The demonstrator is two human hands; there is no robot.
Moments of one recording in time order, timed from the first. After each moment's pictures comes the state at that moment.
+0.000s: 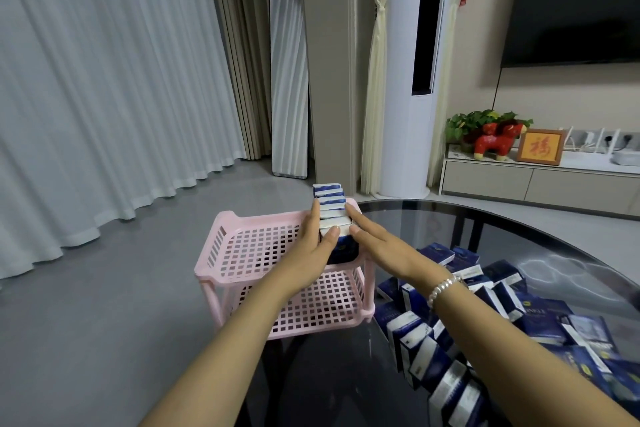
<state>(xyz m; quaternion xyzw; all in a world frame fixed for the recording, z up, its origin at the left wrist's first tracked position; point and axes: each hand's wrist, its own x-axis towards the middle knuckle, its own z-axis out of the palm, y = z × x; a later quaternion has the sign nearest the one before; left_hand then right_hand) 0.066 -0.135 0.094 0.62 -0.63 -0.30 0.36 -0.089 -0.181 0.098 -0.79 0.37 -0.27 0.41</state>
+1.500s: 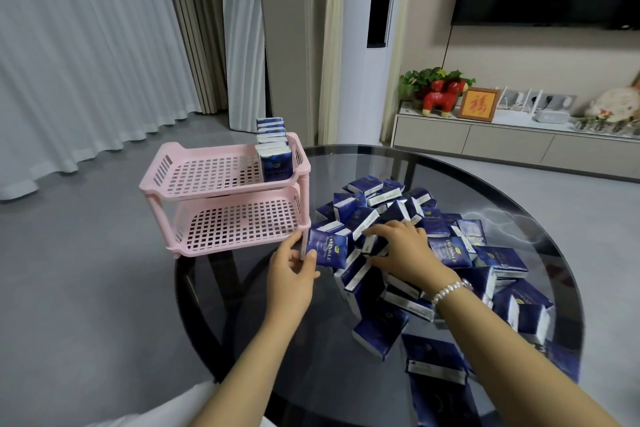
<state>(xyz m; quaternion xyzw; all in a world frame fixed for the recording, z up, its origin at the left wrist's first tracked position) -0.041 -0.025 -0.020 0.59 -0.42 -0.36 0.60 -0.222 -0.092 0.013 -0.81 0.57 -0.12 0.07</state>
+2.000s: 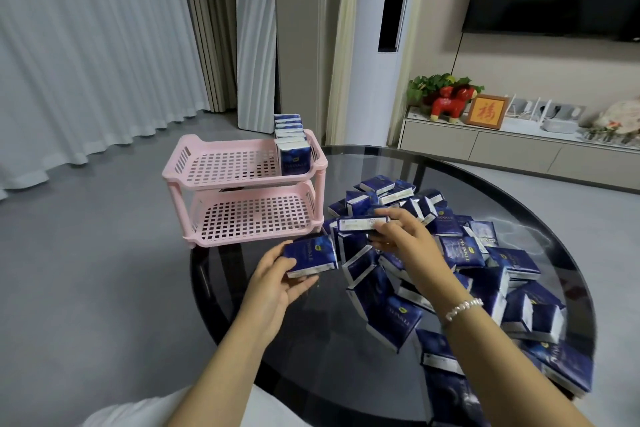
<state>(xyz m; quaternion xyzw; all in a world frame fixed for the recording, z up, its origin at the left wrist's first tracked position) 0.003 0.009 -0.012 0.42 -0.23 -0.59 0.65 -0.196 -0.056 0.026 -0.55 0.43 -0.47 0.53</state>
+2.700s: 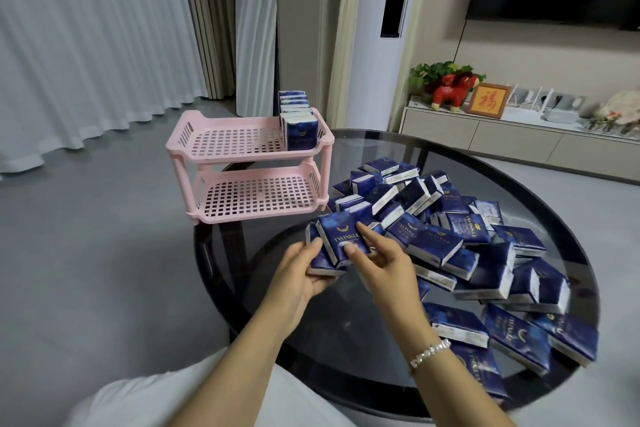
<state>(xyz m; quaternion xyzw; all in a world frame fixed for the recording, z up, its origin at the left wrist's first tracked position) -0.019 0.024 -0.024 0.42 -0.26 -0.62 0.60 -0.150 0.005 -0.028 -0.55 0.49 -0.52 0.43</state>
